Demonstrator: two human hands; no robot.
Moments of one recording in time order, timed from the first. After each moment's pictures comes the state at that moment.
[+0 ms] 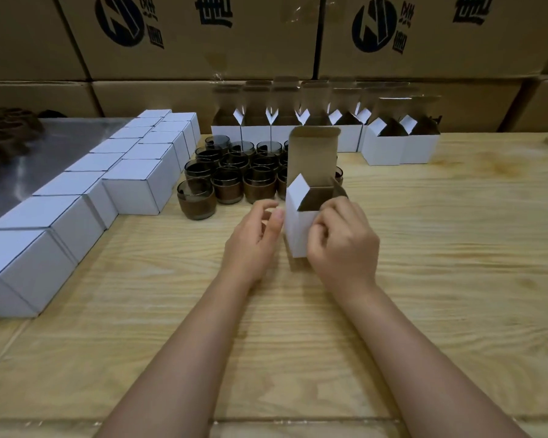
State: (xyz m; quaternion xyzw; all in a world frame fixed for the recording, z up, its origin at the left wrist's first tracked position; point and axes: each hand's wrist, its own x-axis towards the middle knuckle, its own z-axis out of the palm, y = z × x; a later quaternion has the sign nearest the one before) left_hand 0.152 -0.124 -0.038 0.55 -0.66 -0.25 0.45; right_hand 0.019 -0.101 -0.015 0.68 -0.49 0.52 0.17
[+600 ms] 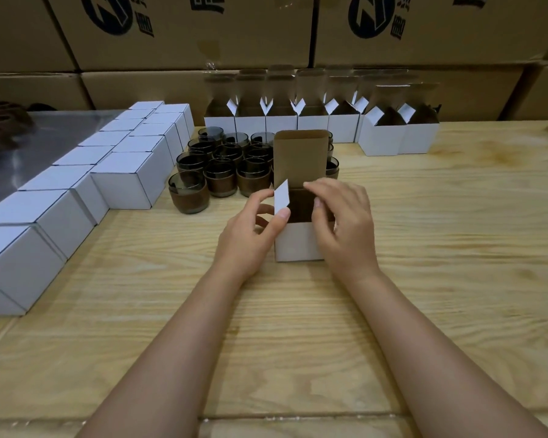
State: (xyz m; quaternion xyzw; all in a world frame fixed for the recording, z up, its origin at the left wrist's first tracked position) left_hand 0.153 -0.126 -0.037 0.54 -0.66 -0.27 0.44; right_hand -0.001 -0.116 -0.021 0.70 -0.44 0.57 0.07
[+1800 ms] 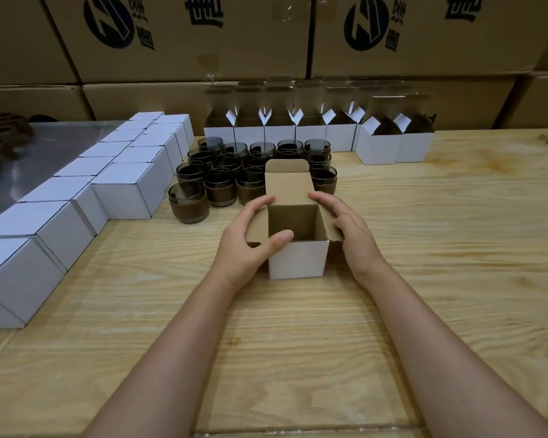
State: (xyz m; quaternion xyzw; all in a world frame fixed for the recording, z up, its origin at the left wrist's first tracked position) left_hand 0.162 -0.119 -0.030 0.44 -0.67 -0.33 0.49; right_hand -0.028 -0.138 -0.029 0.63 -0.41 0.52 -0.41
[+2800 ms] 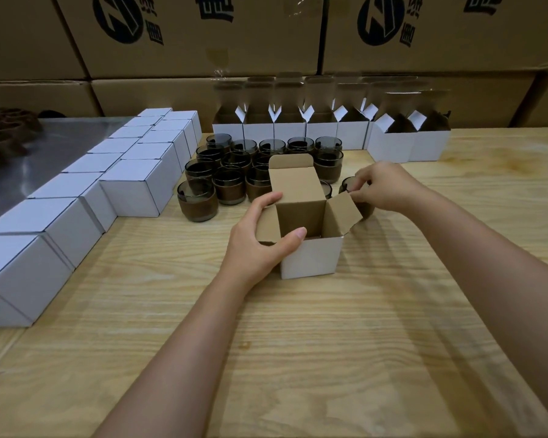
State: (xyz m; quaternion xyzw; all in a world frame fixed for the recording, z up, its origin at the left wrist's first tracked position) left_hand 0.160 -0.120 -0.032 0.45 -0.64 -0.32 0.53; right_hand -0.058 -0.196 0.040 0.70 -0.66 0.20 -0.17
